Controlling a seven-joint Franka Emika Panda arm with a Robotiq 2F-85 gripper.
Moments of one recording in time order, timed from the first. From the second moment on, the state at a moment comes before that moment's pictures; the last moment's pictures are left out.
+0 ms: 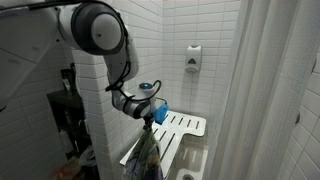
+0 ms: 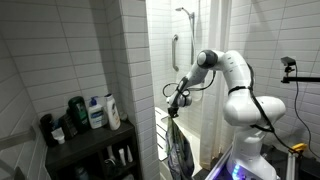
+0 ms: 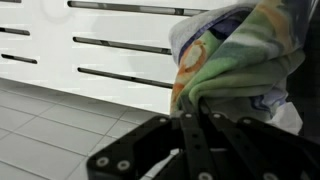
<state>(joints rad) -0.60 0.73 0.30 -2.04 -0.04 3.03 -1.85</state>
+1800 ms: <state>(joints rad) -0.67 -0.18 0.63 -2.48 0.40 3.19 -1.86</state>
